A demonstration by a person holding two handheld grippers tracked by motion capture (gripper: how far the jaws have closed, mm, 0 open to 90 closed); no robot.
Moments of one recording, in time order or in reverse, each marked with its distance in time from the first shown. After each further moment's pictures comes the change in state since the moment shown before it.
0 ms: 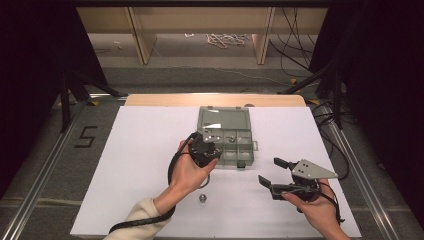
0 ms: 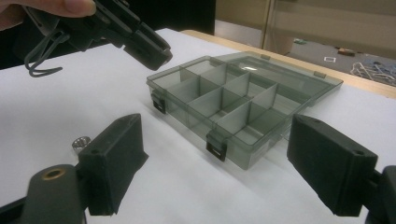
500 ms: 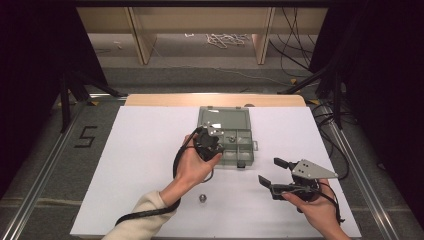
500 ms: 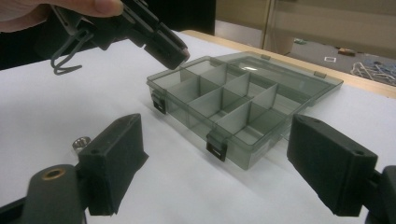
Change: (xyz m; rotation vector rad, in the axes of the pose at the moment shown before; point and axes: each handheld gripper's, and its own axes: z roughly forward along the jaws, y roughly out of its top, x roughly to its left) left arm 0.004 0.014 0.015 0.007 0.003 -0.005; right arm 0.000 0.000 0.000 0.001 0.001 -0.001
